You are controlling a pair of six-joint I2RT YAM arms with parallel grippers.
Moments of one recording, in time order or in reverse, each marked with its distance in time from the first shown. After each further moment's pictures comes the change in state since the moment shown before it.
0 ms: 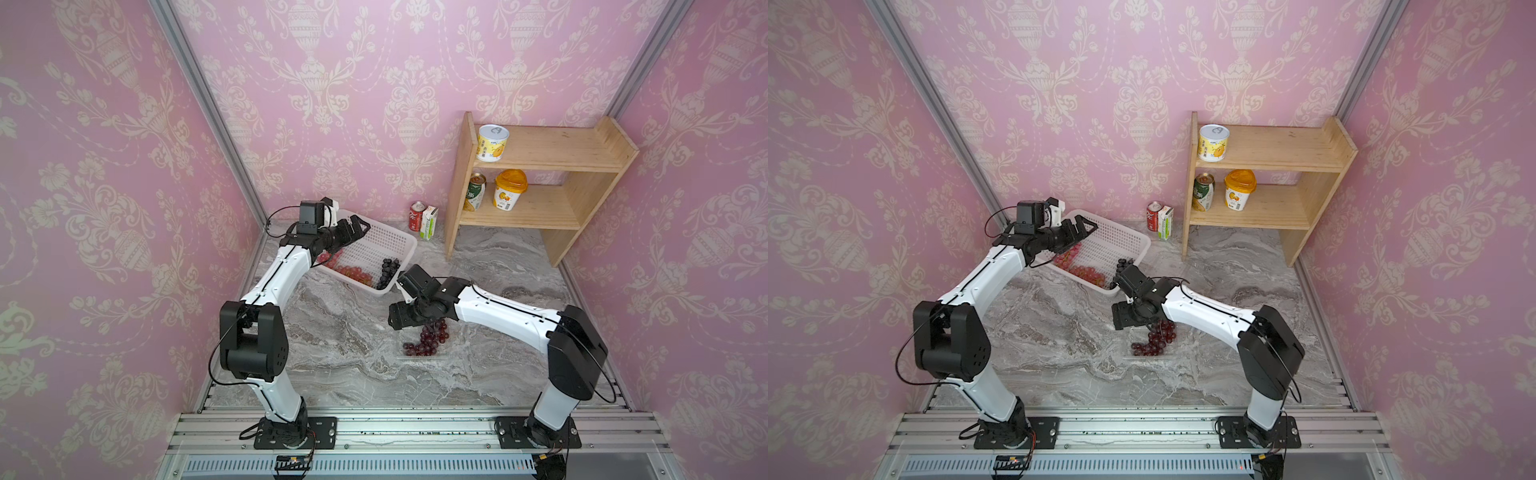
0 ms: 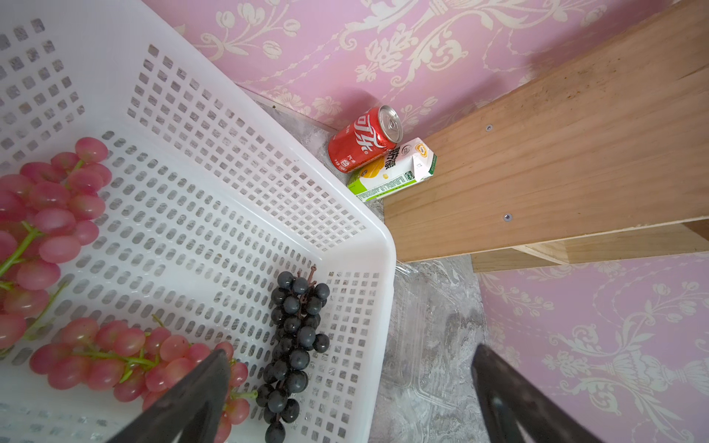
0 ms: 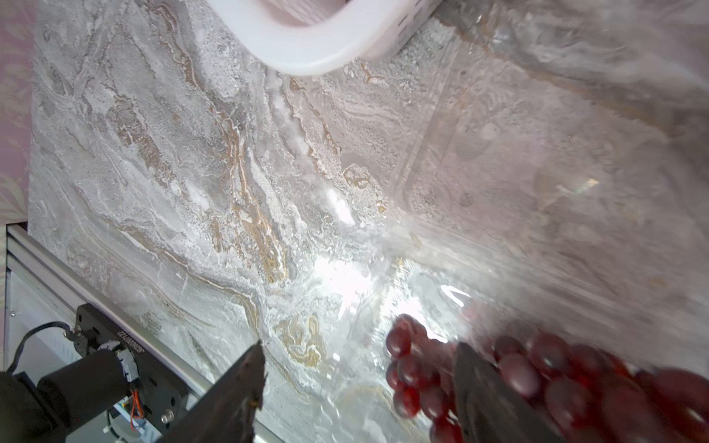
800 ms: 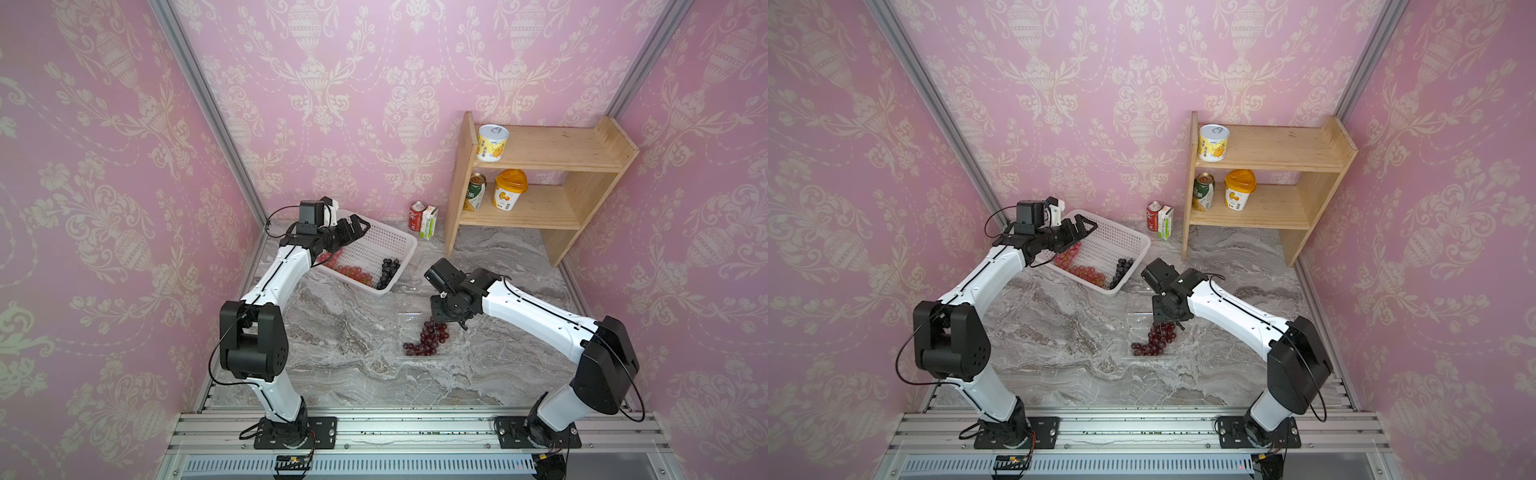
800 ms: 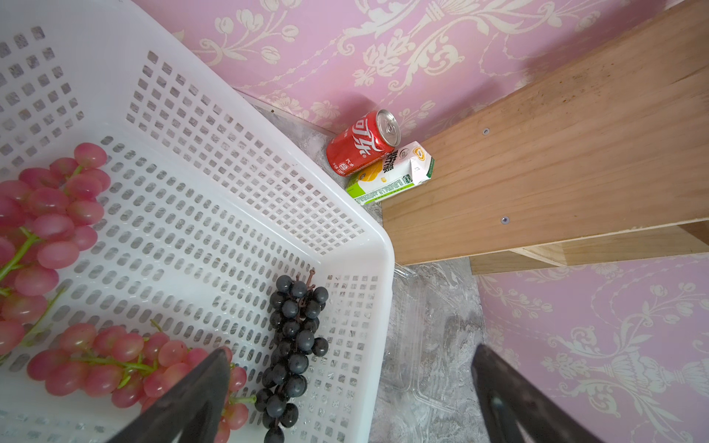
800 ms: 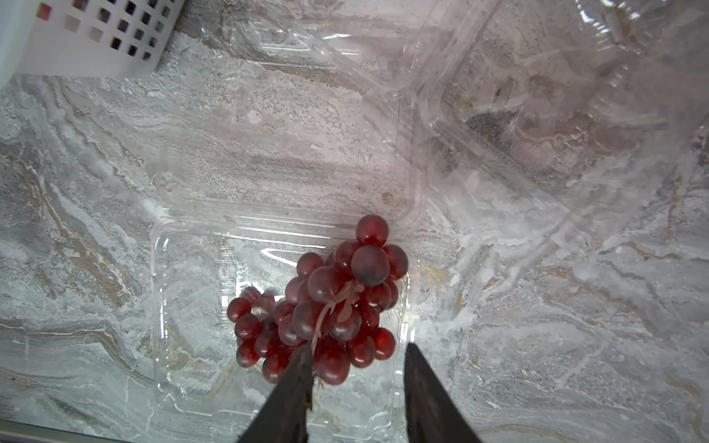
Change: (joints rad) left arm 0.000 0.000 -0.004 0.017 0.001 -0.003; right arm -0.122 -0.064 -0.025 -0.254 0.210 0.064
